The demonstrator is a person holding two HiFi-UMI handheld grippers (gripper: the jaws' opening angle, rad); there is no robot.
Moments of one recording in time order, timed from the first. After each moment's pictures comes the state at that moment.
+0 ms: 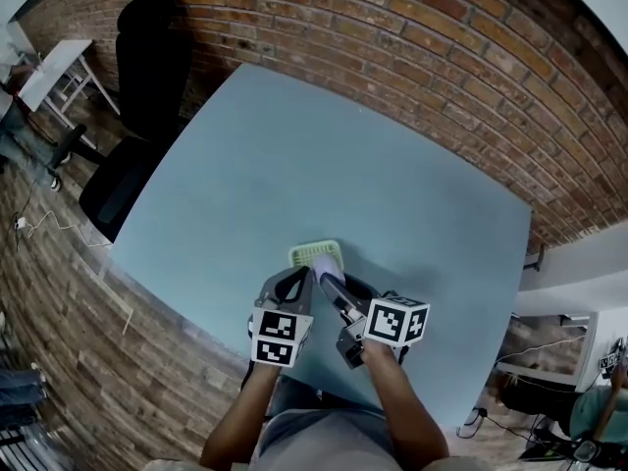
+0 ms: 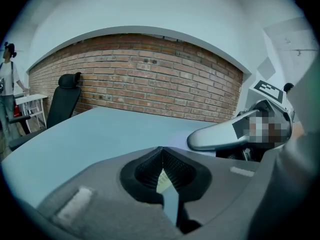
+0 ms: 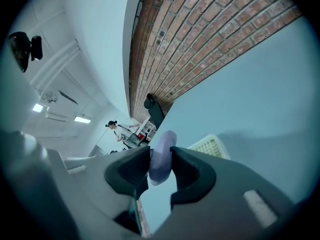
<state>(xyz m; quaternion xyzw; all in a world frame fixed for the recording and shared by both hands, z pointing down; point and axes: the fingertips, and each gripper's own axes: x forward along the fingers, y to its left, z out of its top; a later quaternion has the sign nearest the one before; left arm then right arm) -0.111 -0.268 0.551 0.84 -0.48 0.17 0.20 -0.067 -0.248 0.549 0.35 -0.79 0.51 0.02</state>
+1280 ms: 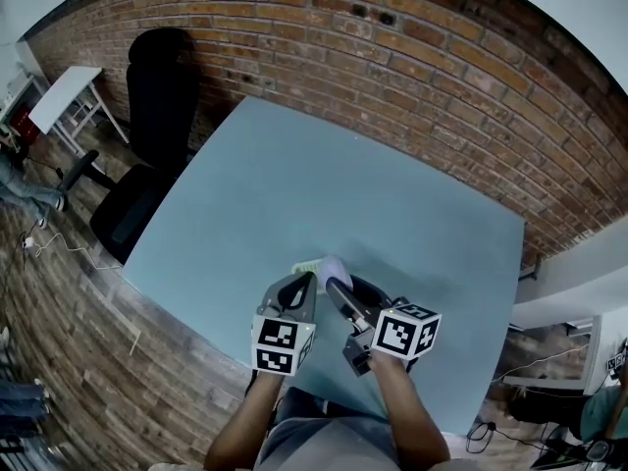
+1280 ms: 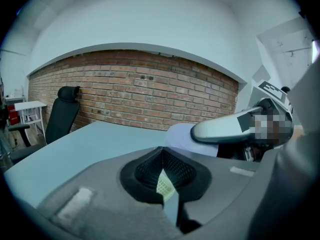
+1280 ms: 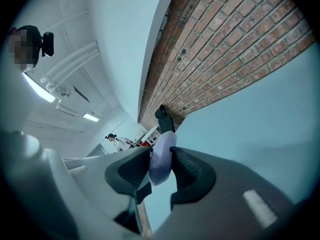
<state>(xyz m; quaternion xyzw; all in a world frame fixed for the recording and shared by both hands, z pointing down) -0.104 -0.269 0.482 0.85 -0.48 0.13 0.17 -0.060 -0.252 0.464 0.35 -0.83 0.43 -0.01</state>
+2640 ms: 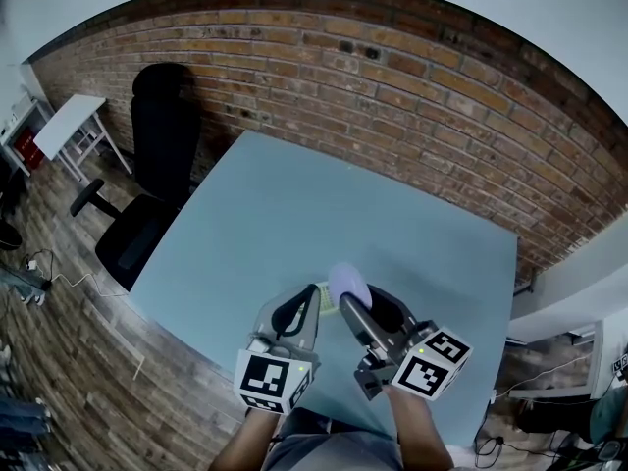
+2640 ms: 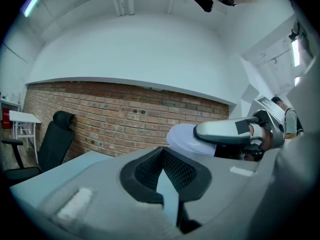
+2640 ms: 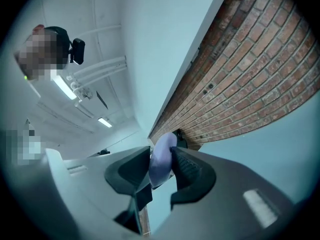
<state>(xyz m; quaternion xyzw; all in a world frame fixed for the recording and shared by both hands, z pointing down) -0.097 -0.251 0.344 0.88 -0.48 0.01 0.08 -0.041 -0.235 0.324 0.35 -0.88 0.29 -0.10</state>
